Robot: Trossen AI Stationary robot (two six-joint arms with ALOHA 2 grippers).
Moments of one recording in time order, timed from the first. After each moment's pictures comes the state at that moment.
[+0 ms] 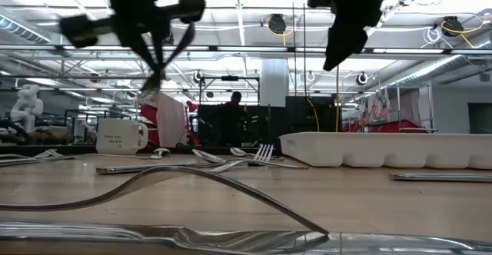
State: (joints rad) left arm -0.16 1.47 1.11 -0.82 -0.17 1.14; right arm 0.09 1.42 1.14 -0.74 0.05 0.36
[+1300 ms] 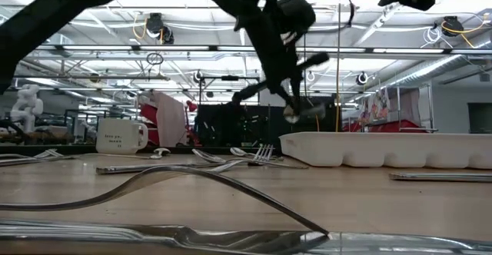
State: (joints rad) left arm 0.21 2.27 2.00 -0.75 -0.14 2.03; right arm 0.04 0.89 1.14 -0.97 0.11 0.69
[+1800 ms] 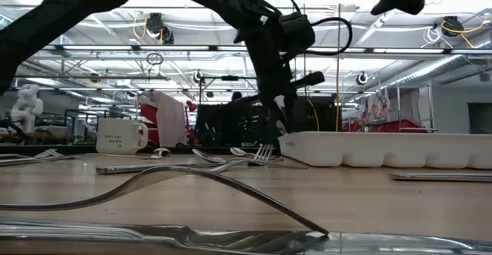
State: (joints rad) left arm 0.23 2.31 2.00 -0.83 -0.10 2.06; right arm 0.04 0.95 1.14 -0.97 0.13 0.57
